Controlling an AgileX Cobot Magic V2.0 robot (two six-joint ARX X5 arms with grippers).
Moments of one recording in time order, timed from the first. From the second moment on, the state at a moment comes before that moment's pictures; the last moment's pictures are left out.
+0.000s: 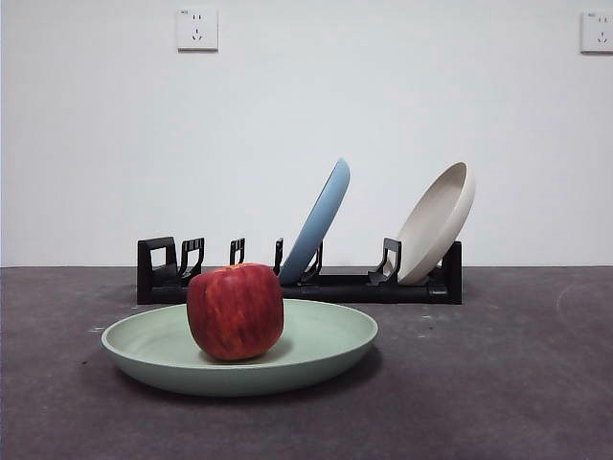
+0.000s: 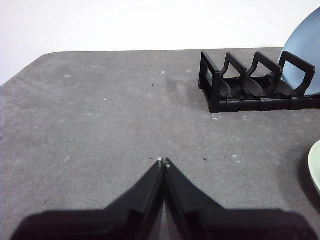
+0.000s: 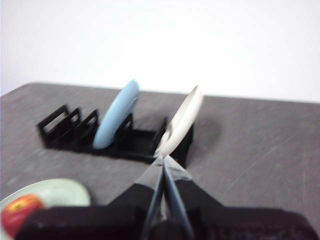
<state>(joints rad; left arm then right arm) 0.05 0.00 0.02 -0.18 0.03 0.00 0.05 0.30 0.71 -0.54 -0.23 -0.03</state>
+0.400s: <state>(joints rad) 0.05 0.00 0.02 -0.18 0.03 0.00 0.03 0.08 0.14 -0.13 -0.23 -0.01</state>
